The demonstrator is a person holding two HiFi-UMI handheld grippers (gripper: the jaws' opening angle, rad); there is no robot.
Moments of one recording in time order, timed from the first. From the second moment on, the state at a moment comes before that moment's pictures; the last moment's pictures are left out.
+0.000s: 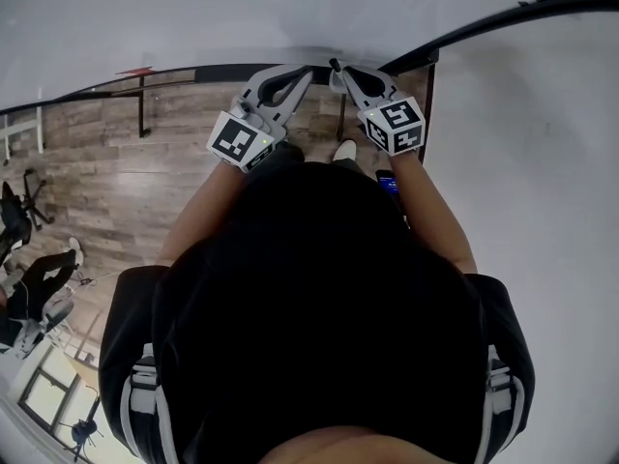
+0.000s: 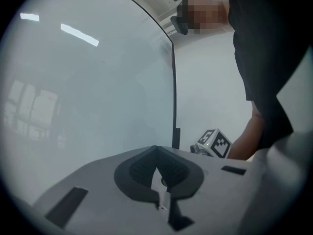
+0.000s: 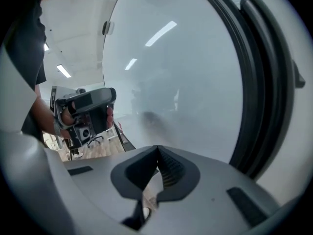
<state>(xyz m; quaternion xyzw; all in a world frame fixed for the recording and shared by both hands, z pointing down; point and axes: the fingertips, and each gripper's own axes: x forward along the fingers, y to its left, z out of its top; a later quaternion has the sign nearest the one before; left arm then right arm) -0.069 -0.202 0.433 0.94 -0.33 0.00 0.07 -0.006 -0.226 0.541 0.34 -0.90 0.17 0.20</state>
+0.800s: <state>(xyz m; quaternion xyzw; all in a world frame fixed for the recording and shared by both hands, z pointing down) -0.082 -0.202 0.435 0.94 -0.33 -0.01 0.06 -0.013 -0.236 0.597 0.35 -0.87 0.17 0.29</state>
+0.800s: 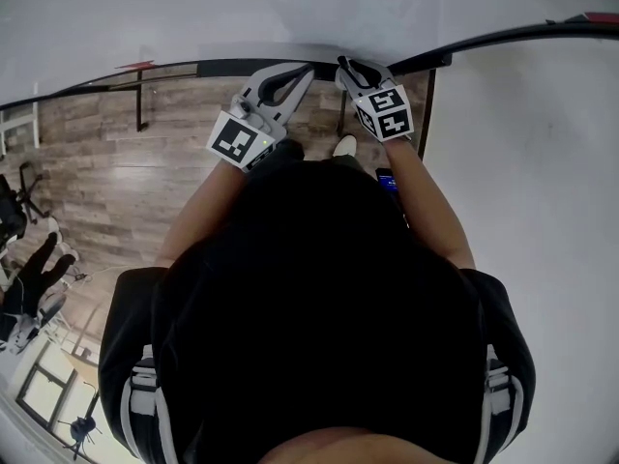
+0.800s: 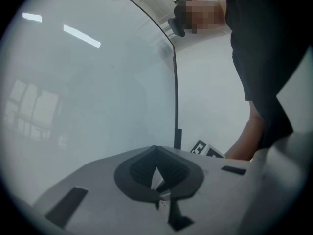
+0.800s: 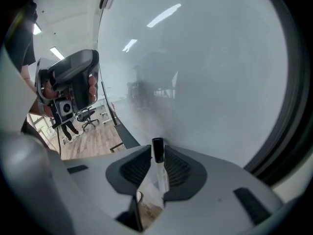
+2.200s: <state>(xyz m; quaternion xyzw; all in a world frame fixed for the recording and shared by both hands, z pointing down) -0.079 -0.192 0.436 0.94 -0.34 0.02 0.05 0.004 -0.230 0.557 0.37 -0.90 0.13 0.20</state>
